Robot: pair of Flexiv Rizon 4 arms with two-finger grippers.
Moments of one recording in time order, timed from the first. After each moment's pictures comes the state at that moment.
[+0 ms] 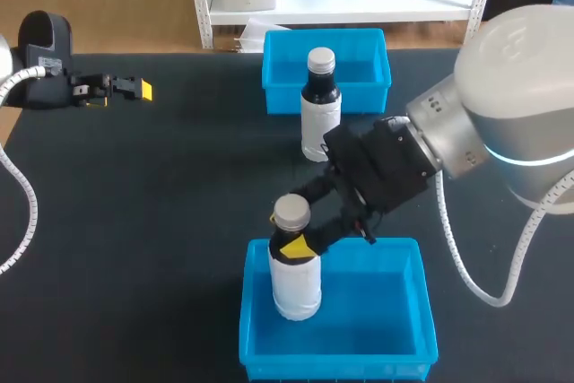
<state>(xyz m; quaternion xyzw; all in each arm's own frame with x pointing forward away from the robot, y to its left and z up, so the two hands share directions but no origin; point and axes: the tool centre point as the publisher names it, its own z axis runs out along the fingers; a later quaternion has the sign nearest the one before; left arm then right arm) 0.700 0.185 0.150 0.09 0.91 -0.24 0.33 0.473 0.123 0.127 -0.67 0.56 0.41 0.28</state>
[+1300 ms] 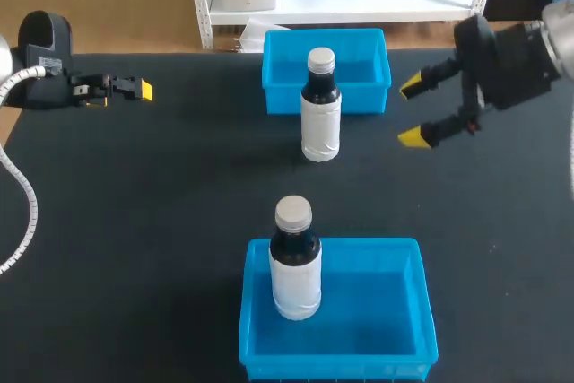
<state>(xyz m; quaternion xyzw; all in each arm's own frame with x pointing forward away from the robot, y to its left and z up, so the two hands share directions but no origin) 0.700 0.185 0.150 0.09 0.91 -0.24 0.33 0.649 -0.043 0.155 -0.59 0.69 0.27 0.34</state>
